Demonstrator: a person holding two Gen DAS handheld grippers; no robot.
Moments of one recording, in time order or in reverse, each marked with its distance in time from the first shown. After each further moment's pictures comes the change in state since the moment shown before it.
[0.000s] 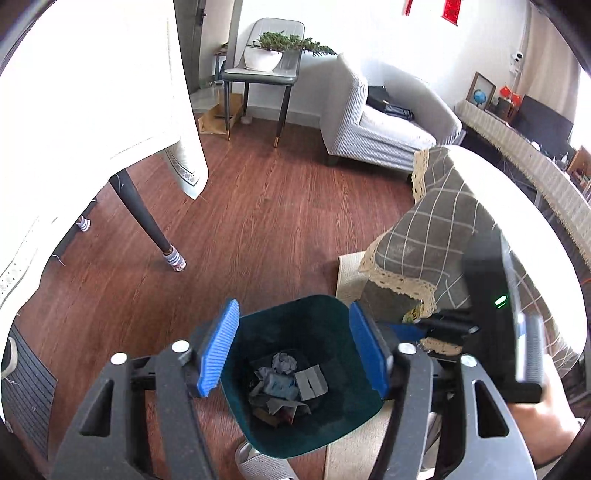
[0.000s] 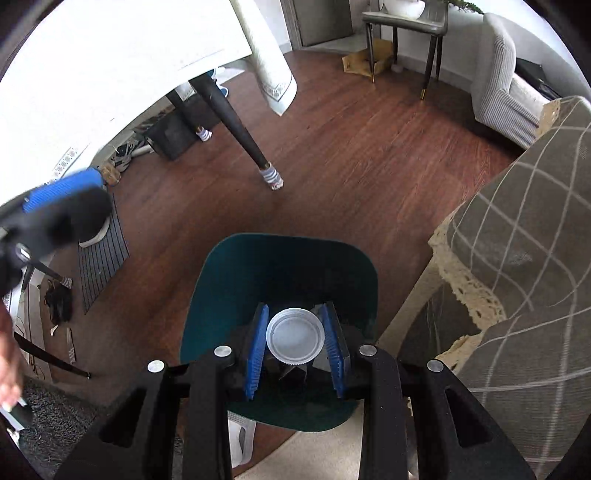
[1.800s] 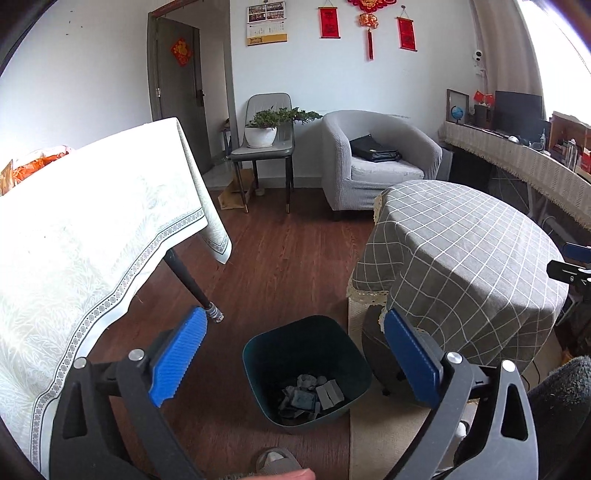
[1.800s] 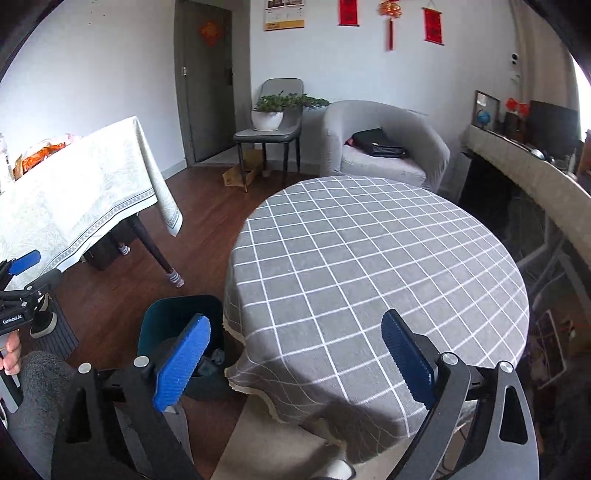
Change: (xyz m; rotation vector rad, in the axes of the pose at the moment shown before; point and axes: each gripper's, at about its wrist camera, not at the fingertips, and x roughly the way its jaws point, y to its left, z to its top) left arm -0.157 -0.077 -0.054 0.172 -0.258 0.151; right arm -0.286 -0.056 -0.166 0.224 -0.472 -0.391
